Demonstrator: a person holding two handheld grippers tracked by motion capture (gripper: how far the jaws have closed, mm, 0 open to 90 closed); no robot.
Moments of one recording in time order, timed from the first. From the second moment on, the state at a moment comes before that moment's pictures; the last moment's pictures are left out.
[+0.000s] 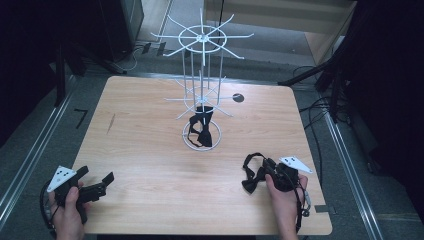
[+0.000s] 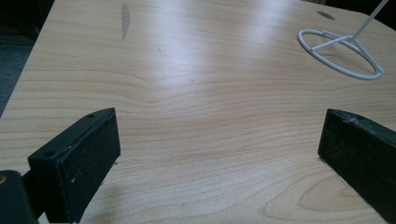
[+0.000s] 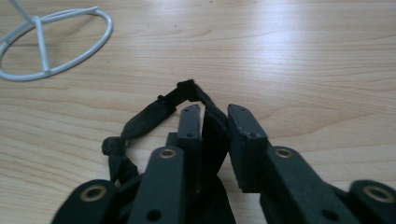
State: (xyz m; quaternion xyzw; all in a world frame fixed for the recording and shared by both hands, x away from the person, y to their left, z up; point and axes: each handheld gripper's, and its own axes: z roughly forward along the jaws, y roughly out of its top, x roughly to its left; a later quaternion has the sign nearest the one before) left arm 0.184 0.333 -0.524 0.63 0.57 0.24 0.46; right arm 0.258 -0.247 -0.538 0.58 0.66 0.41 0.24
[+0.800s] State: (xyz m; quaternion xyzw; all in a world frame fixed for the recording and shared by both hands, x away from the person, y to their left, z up) left arm 0.184 0.332 -0.524 0.64 0.57 0.25 0.46; right arm 0.238 -0.233 -0.496 0.51 0.65 0.48 0.30
